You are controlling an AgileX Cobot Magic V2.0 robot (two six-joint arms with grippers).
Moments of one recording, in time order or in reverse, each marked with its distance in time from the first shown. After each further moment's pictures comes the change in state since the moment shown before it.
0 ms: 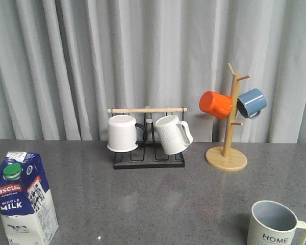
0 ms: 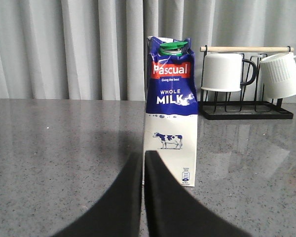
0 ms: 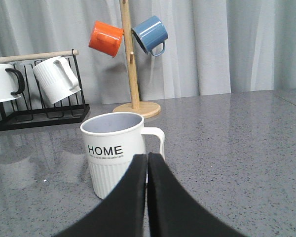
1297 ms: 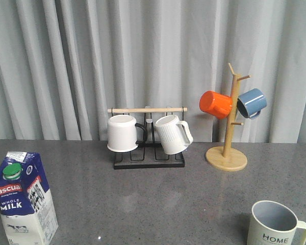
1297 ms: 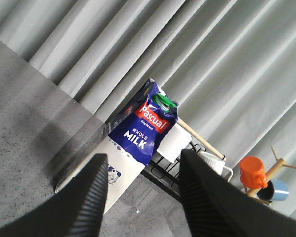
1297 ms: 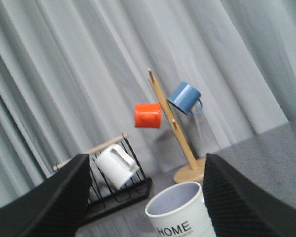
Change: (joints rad) left arm 0.000 0.000 0.000 -0.205 -0.098 -0.508; right arm 0.000 0.000 -0.033 0.199 -0.208 0.178
